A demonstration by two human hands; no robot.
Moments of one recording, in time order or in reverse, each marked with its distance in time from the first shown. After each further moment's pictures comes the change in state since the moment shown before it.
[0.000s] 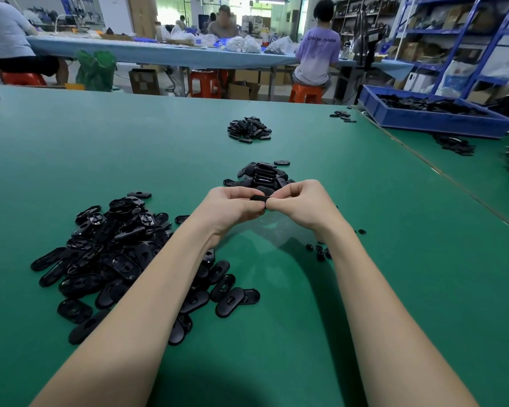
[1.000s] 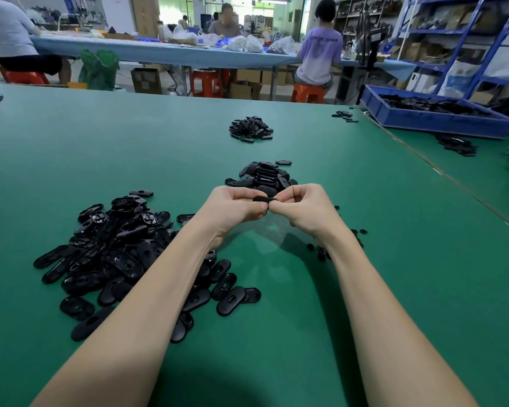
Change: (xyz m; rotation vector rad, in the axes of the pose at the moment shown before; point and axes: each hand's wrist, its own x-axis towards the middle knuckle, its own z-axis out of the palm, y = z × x) left_hand -0.002 -0.003 0.002 0.058 0.006 0.034; right_hand 0.000 0.014 0.004 0.142 -0.036 -0.068
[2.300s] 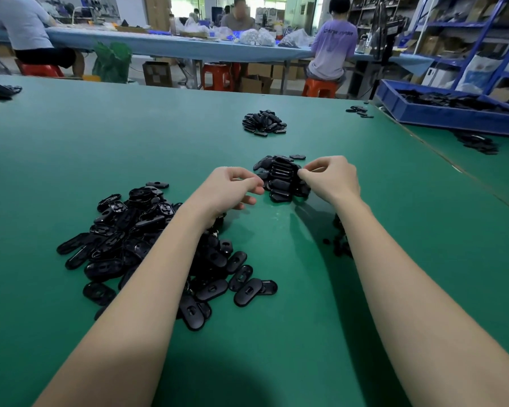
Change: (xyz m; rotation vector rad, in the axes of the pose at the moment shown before) left_hand 0.005 0.015 -0.034 0.297 0.037 0.027; right_hand 0.046 -0.010 -0.012 -0.414 0.293 0.086
